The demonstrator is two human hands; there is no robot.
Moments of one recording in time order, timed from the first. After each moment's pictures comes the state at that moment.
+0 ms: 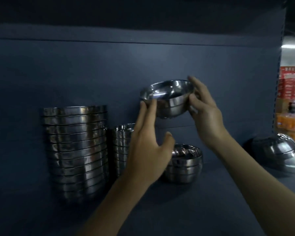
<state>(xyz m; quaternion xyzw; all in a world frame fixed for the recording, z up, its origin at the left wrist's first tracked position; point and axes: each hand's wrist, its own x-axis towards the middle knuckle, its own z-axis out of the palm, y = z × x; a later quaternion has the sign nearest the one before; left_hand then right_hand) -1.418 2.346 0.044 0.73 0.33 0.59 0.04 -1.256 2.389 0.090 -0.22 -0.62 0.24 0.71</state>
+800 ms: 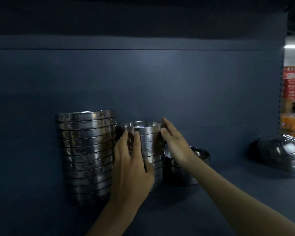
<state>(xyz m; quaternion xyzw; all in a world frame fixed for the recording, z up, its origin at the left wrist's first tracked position) -1.471 2.363 -0.005 0.71 0.50 0.47 -0.16 -1.321 2.406 0.033 -0.40 -0.67 0.26 0.57</state>
